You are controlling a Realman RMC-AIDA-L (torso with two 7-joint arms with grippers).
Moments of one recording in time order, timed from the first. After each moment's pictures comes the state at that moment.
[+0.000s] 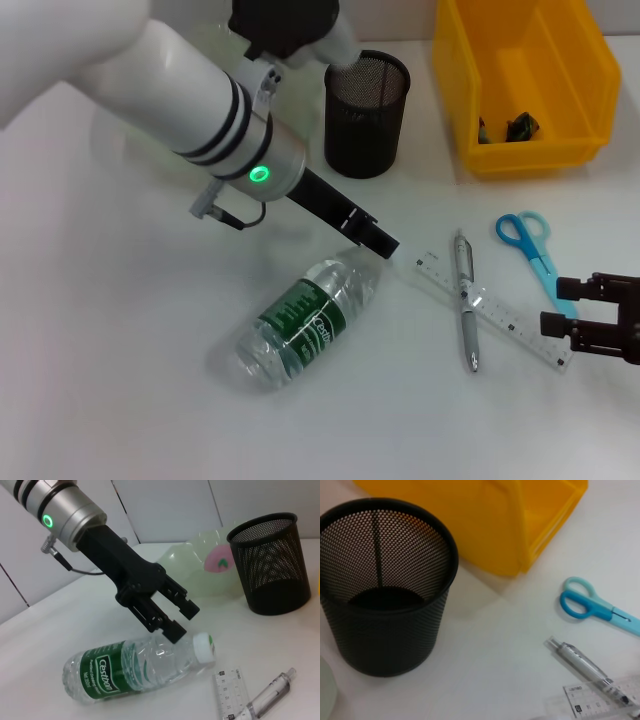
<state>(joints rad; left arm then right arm) -0.86 -2.08 1.62 0.94 2.28 1.17 -2.63 0.29 1.99 -0.69 -0.63 -2.01 -1.62 1.37</state>
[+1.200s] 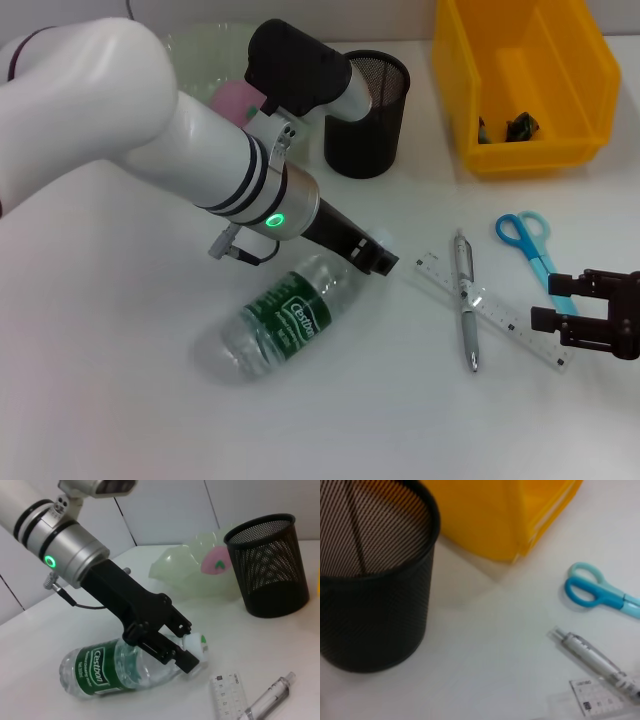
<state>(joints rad) -0.80 -2.08 1.85 0.90 2.19 0.93 -2.65 0.30 2.00 -0.68 -0.62 -2.01 -1.60 1.37</state>
